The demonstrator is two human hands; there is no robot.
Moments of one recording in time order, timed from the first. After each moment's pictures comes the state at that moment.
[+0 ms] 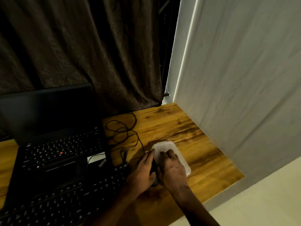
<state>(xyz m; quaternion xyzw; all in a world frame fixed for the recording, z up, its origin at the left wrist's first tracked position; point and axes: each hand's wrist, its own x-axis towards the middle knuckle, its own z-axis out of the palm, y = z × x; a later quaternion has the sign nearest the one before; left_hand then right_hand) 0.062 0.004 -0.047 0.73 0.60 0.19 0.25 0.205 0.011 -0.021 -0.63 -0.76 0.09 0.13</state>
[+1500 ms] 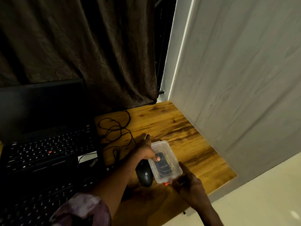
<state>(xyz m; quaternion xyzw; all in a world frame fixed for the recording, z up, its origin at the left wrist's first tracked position) 0.094 0.102 -0.011 0.63 0.67 0.04 0.40 0.292 -0.033 -0.037 -0.62 -0.62 0.37 0.32</state>
